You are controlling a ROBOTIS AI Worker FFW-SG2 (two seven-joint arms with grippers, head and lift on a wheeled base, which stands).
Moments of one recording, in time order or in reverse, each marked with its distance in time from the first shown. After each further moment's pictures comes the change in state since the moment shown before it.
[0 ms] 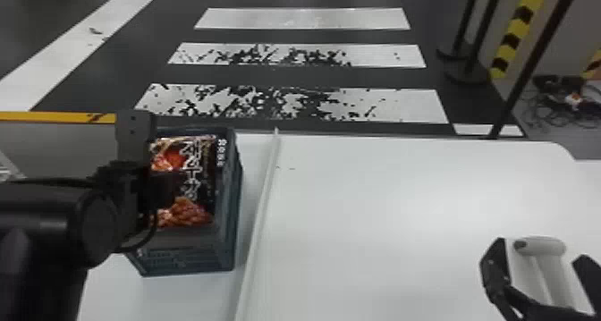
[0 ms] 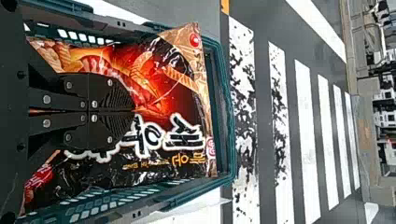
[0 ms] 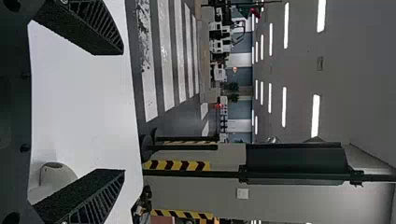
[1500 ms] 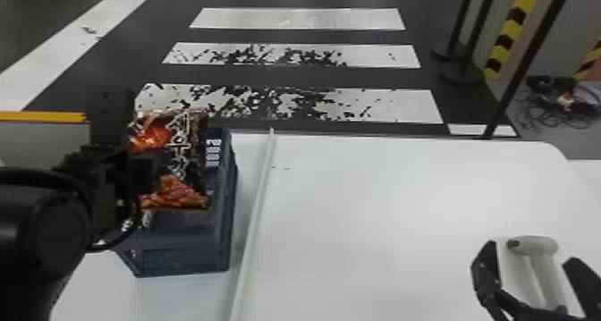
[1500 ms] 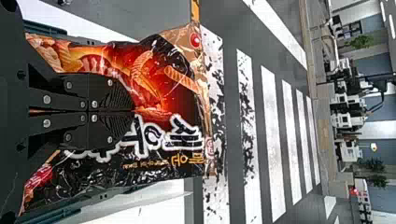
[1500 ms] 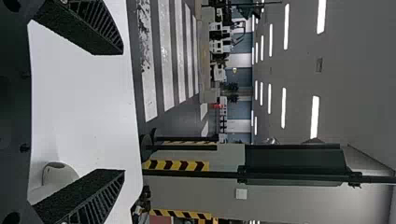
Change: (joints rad) left arm 0.029 -0.002 0.019 -0.194 0.007 0.042 0.025; right arm 0.015 0.007 0.011 -0.004 0.021 -0.011 -0.004
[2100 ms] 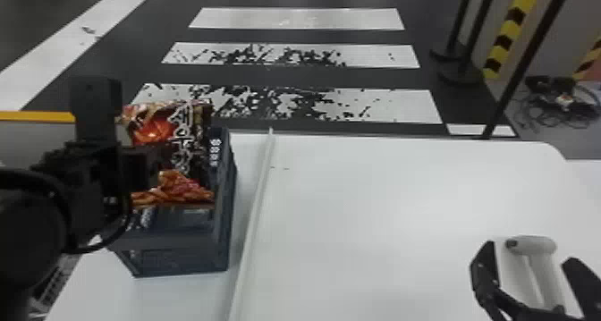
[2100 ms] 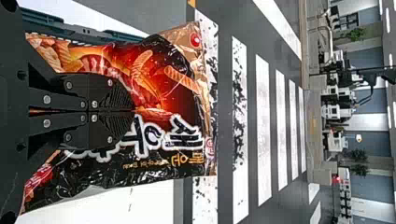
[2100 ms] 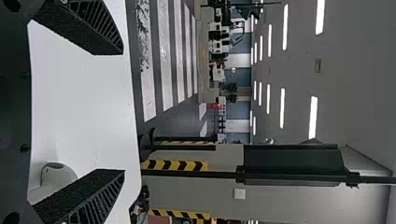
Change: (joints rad) left arm 0.011 -0.005 0.049 -0.063 0.107 0.019 -0.004; right arm 0.003 0.002 0.000 -0.001 0.008 -0.005 -0.003
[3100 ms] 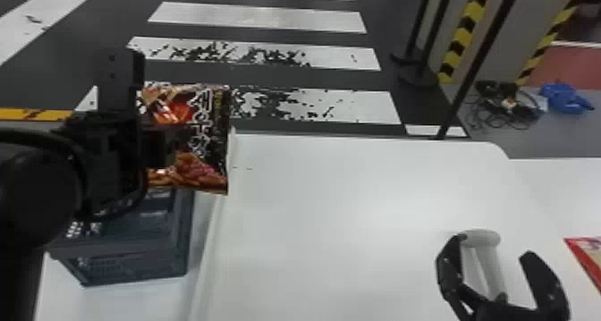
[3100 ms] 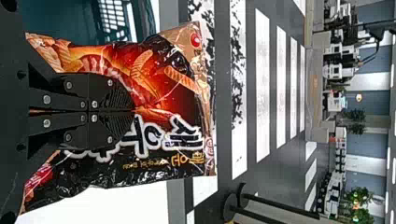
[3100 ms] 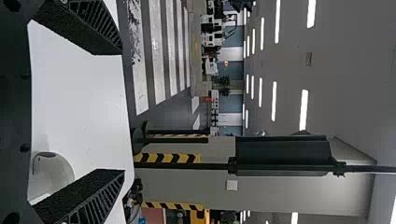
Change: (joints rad) left arm -0.162 -0.067 -0.171 0.142 0.006 0.002 -0.007; right arm 0.019 0.005 -0.020 0.004 0.002 -0.058 -0.015
